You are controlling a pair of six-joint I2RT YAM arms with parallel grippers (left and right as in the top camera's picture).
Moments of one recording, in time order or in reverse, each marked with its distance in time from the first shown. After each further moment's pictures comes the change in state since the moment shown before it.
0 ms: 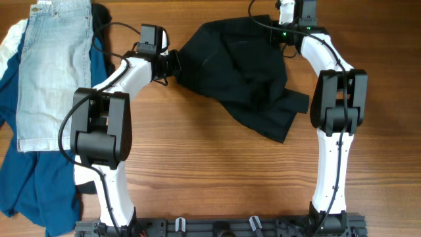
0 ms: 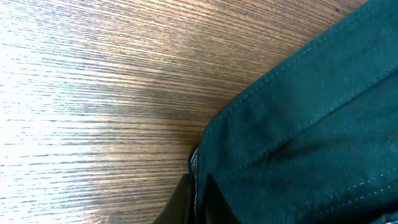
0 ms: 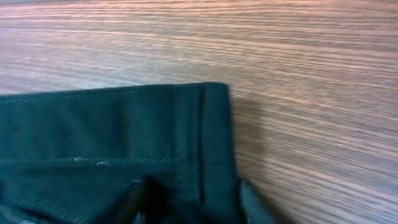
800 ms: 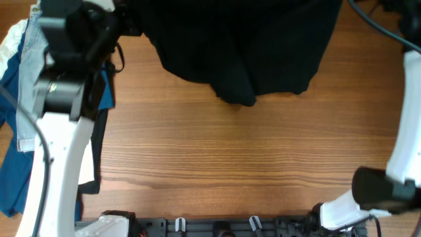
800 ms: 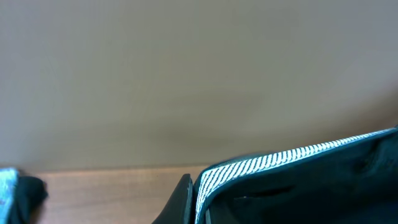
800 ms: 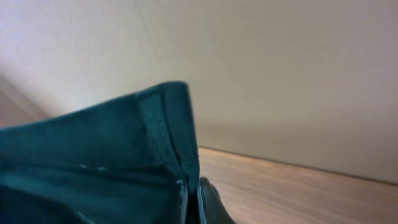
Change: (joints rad) left arm 0.056 -0.789 0.077 -0.006 -0.033 0.203; right arm -0.184 -0.813 0.161 -0.546 -0.179 -0.021
